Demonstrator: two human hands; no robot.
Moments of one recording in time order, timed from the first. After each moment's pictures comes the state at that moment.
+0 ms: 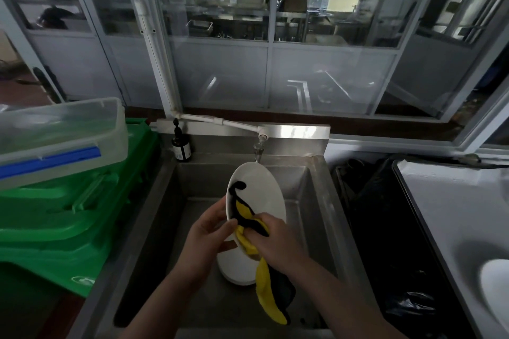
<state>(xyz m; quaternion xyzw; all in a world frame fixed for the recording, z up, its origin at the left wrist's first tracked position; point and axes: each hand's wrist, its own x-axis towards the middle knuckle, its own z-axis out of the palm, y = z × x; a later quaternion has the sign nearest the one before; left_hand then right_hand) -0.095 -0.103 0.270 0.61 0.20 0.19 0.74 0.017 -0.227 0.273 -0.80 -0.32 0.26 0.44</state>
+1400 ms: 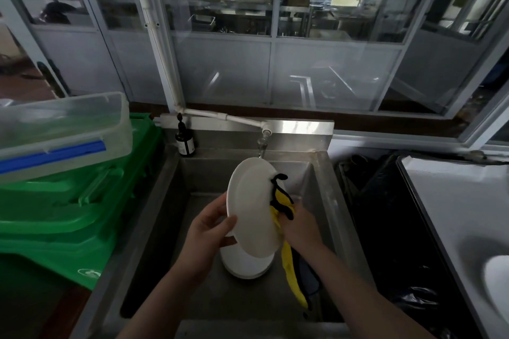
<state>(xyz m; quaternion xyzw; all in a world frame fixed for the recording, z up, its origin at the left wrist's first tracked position) -0.100 -0.099 0.267 0.60 0.22 0.21 0.74 0.062 -0.234 0.233 -0.85 -0.22 0.16 0.45</state>
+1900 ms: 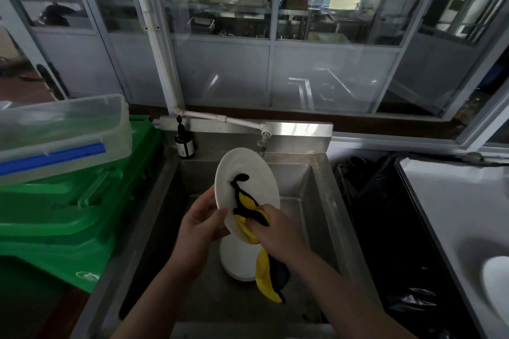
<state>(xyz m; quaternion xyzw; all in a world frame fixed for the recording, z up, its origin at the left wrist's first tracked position) -0.101 -0.088 0.274 0.59 0.21 0.24 0.74 0.027 -0.212 0.256 -0.82 -0.31 0.23 0.43</state>
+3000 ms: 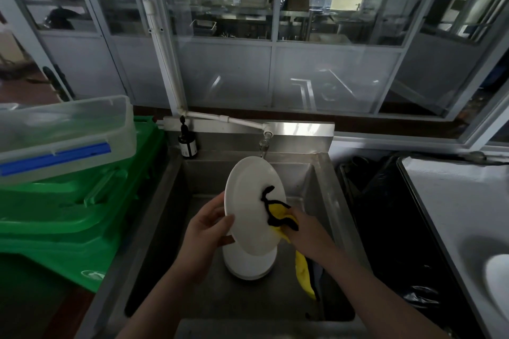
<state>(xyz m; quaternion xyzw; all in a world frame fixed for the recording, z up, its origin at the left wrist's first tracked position) -0.110 -0.095 0.270 0.60 0.23 0.21 0.74 0.066 -0.256 0.234 -0.84 -0.31 0.24 0.37</state>
